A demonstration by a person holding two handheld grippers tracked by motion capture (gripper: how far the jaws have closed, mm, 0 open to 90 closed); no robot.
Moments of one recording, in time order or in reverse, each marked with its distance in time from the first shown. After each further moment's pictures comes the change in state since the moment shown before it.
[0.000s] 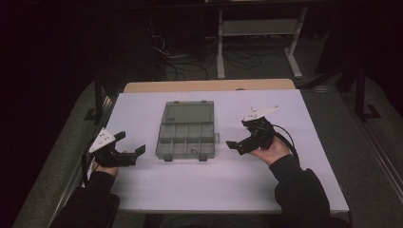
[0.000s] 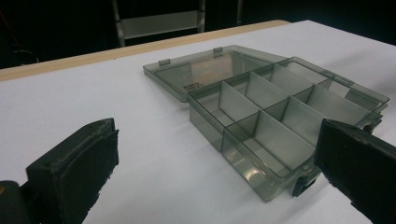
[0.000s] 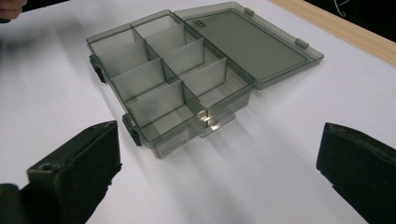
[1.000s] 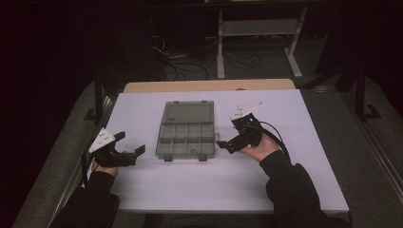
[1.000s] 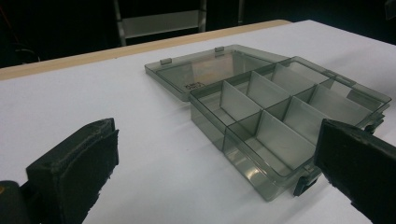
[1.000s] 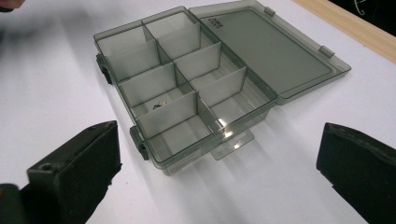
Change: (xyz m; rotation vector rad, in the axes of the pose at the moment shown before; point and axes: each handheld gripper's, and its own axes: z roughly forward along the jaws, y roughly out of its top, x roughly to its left) left arm 0.000 0.000 0.000 0.001 0.006 -0.004; right arm 0.009 0.020 0.023 0.047 0.032 -0.050
